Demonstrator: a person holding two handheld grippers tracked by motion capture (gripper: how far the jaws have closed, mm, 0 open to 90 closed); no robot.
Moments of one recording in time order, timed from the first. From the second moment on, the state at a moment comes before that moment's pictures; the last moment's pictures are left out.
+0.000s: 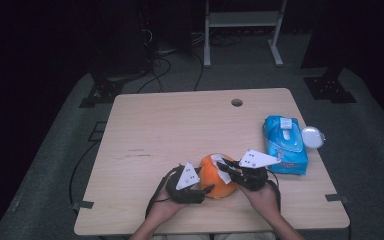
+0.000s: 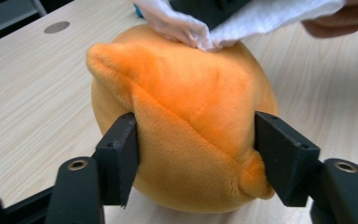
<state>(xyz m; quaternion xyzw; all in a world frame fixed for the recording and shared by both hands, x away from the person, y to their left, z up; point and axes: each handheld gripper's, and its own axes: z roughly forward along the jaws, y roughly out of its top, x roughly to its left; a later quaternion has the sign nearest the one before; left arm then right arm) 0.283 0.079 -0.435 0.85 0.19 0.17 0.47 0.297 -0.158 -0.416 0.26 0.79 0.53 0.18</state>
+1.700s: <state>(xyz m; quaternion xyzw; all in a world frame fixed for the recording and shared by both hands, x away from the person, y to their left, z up) 0.274 0.075 -0.435 0.84 0.19 0.19 0.48 0.289 -0.149 -0.405 0.25 0.79 0.55 0.14</state>
